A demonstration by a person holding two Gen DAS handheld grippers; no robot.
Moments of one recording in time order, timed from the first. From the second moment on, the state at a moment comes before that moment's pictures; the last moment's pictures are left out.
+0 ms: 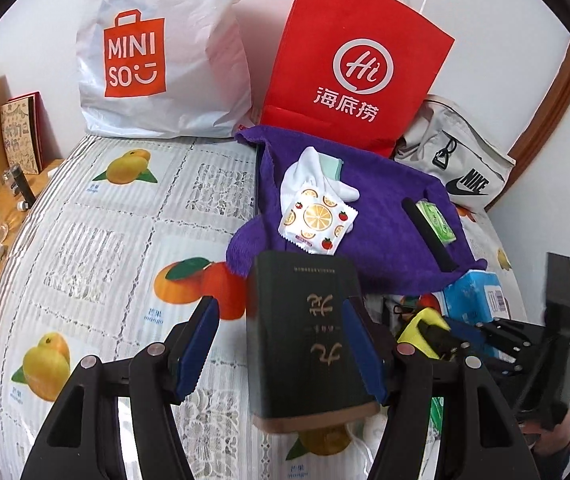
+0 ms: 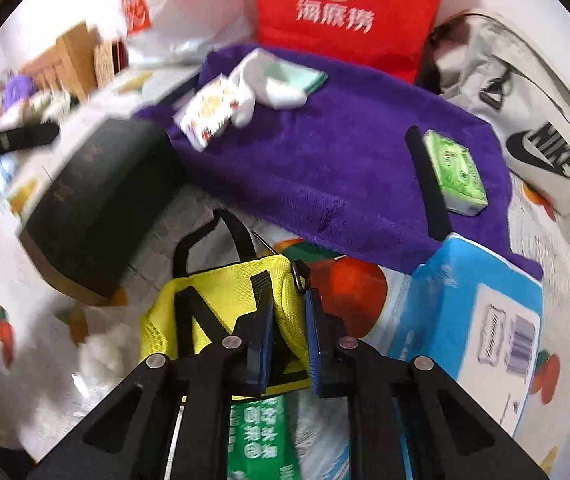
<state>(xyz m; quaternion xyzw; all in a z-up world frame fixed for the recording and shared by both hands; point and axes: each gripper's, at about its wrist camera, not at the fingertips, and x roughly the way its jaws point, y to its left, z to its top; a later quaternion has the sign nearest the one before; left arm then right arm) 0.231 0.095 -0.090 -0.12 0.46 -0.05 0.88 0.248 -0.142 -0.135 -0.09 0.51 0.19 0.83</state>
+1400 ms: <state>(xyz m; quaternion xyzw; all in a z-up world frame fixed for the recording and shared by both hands) 0.163 -0.022 -0.159 -0.04 0.50 -0.10 0.86 0.078 -0.316 -0.135 0.10 0.48 0.11 0.87</state>
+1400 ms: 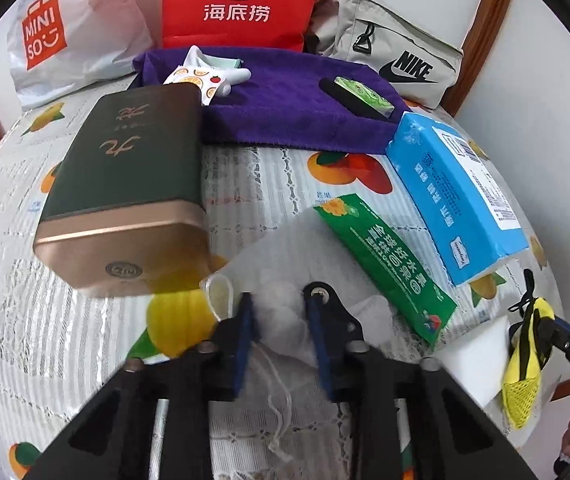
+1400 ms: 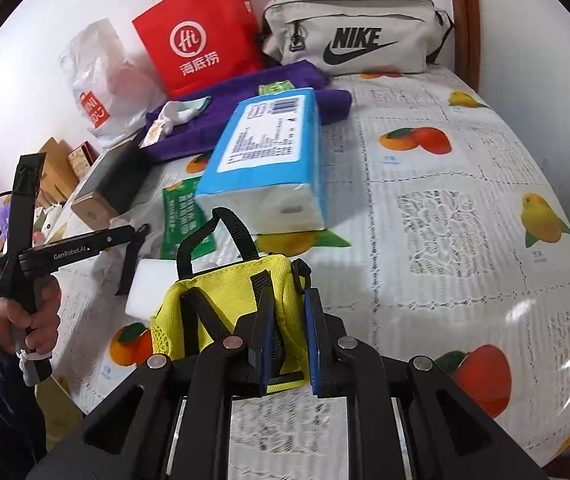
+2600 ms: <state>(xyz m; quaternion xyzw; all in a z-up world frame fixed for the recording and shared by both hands) 0.113 0.062 -0.062 -0.09 0.42 -0.05 0.90 0.064 -0.307 -0.057 0.10 0.43 0.10 0.89</state>
